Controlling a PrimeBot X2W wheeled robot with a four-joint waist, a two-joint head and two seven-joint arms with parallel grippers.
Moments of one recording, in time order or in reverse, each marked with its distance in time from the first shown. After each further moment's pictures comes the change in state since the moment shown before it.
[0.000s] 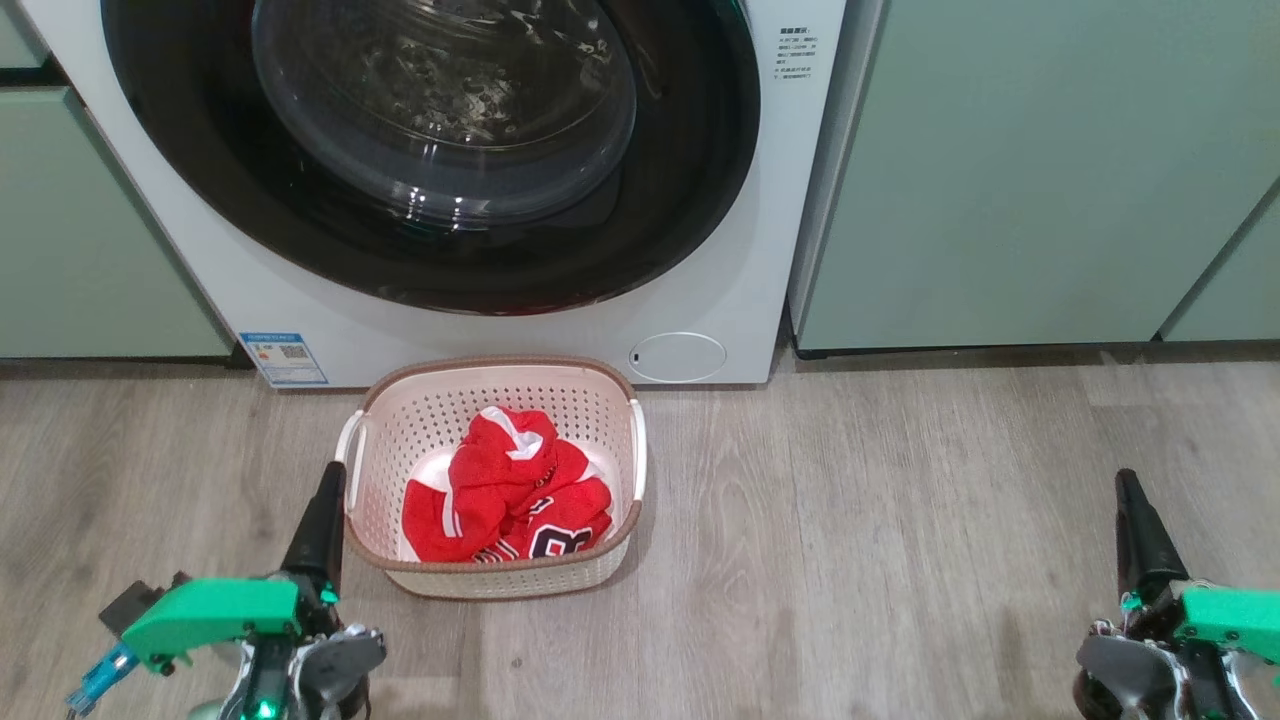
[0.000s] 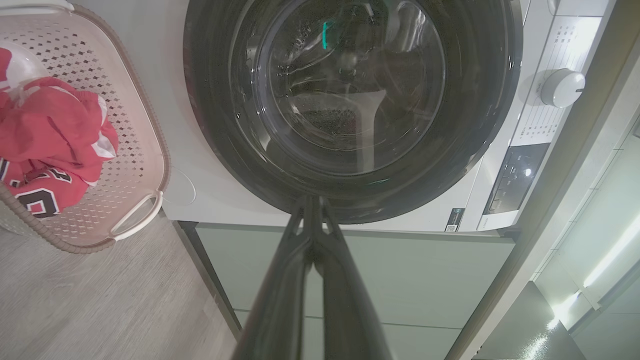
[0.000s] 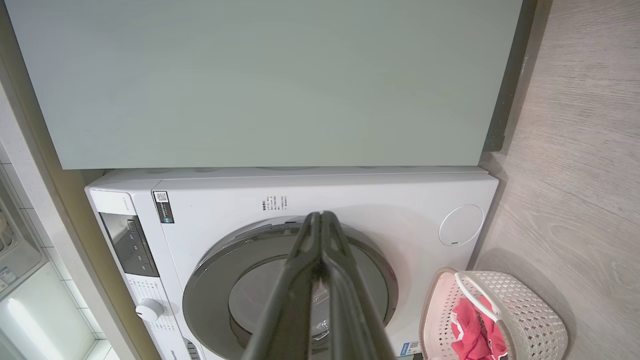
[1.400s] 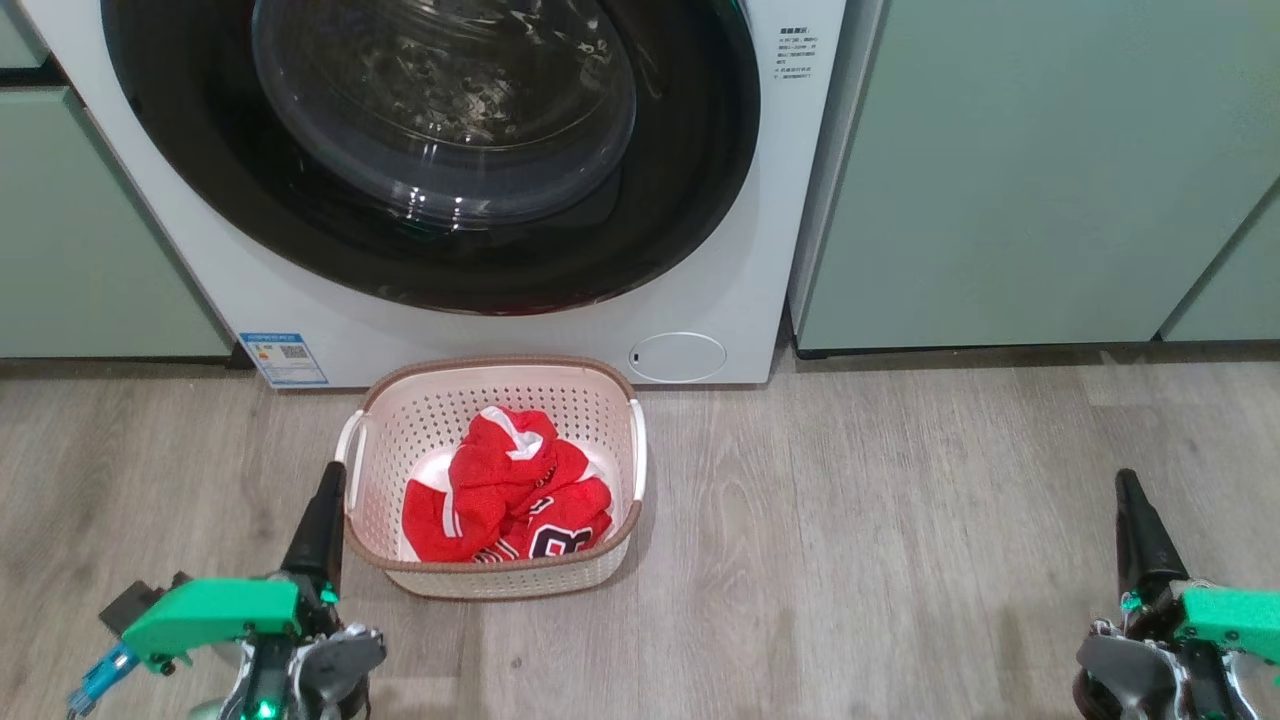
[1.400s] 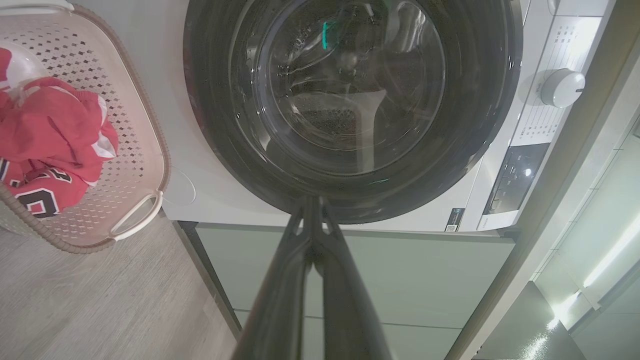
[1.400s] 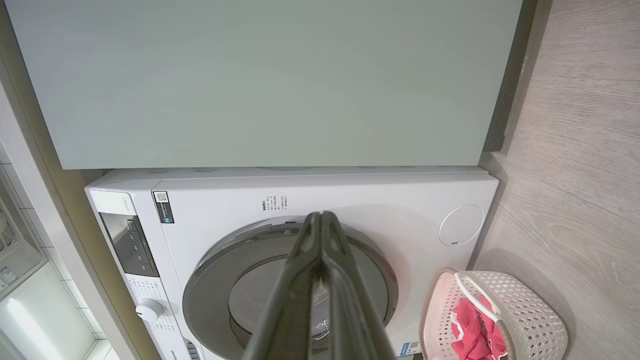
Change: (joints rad) left arm 0.000 0.000 0.000 0.000 0.000 0.000 0.000; right arm 0.000 0.000 0.000 0.000 0.000 0.000 0.000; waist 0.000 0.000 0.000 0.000
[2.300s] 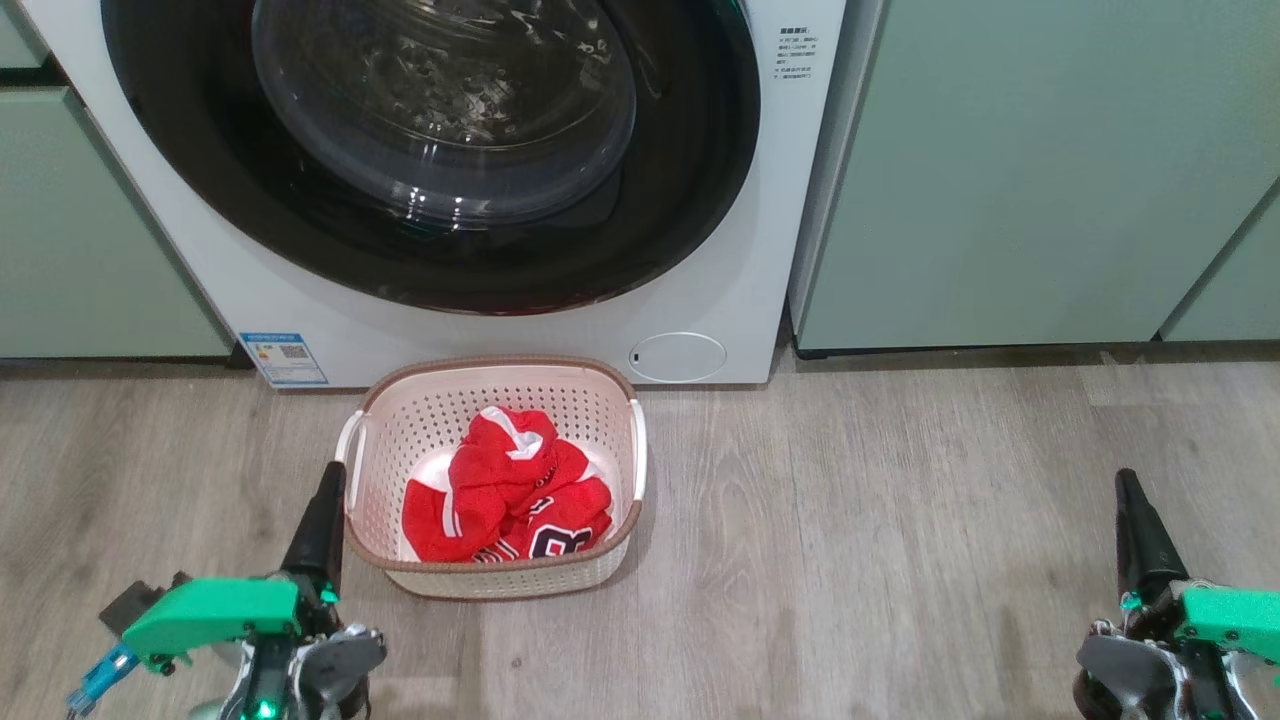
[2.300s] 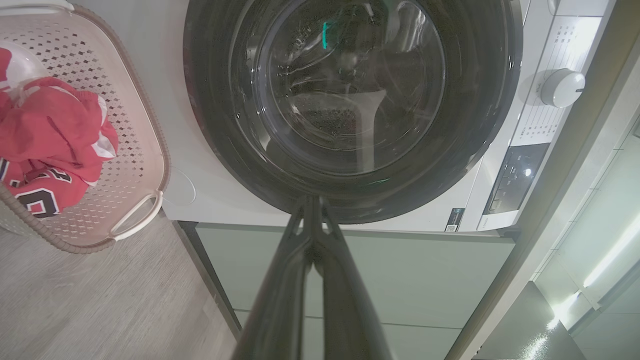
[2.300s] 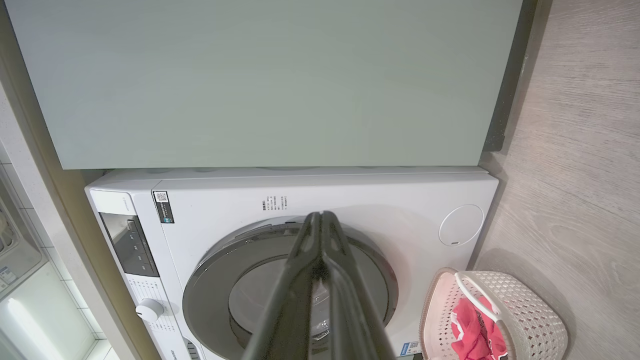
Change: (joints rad) left arm 0.000 0.000 0.000 0.000 0.000 0.000 0.000; right arm 0.000 0.000 0.000 0.000 0.000 0.000 0.000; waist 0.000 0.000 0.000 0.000
